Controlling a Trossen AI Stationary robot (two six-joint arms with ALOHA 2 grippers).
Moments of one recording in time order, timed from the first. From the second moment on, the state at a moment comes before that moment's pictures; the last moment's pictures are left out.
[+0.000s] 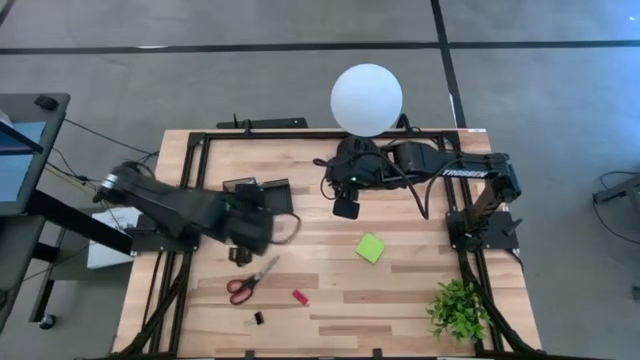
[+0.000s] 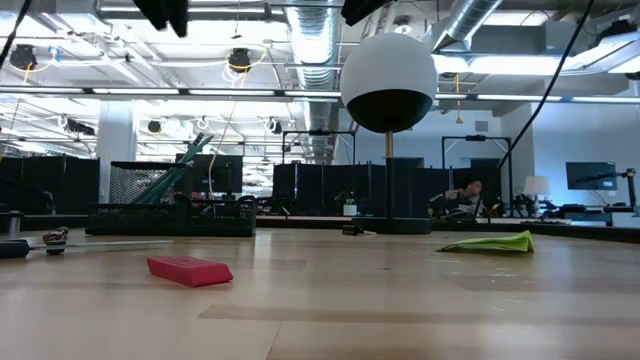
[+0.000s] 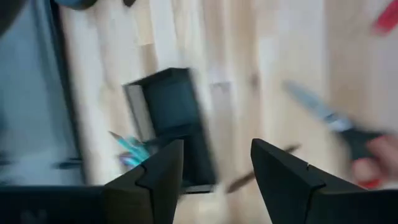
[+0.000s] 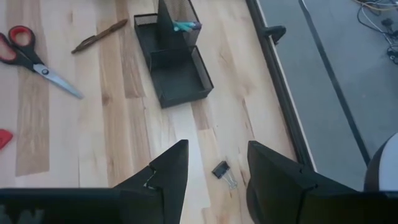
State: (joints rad) left arm -0.36 1.50 1.56 -1.46 -0.37 -0.21; right arm 0.05 1.74 1.94 -1.12 0.34 -0.01
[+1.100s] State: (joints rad) left arm -0.37 1.47 0.73 -1.01 -0.24 -0.29; right arm 0.07 1.74 1.94 -1.11 0.34 0.00
